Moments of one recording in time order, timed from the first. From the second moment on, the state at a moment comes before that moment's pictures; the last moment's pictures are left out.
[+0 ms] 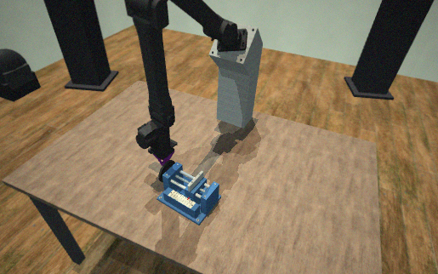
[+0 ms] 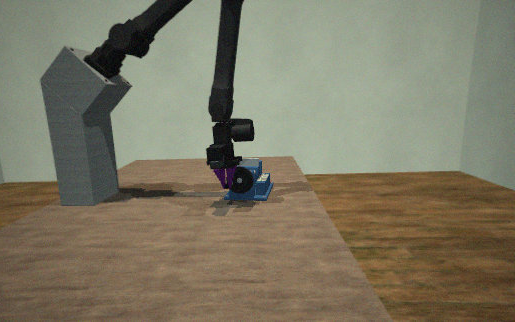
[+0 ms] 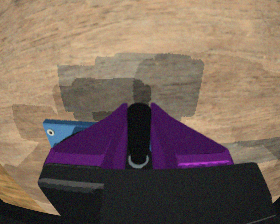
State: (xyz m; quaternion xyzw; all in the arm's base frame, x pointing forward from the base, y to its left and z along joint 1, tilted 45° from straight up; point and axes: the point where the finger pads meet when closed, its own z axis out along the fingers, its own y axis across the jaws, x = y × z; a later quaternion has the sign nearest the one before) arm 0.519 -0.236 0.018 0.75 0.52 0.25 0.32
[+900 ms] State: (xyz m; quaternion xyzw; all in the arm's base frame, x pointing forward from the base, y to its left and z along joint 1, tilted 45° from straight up) arm 0.525 -0.238 0.016 0.76 0.52 0.24 0.30
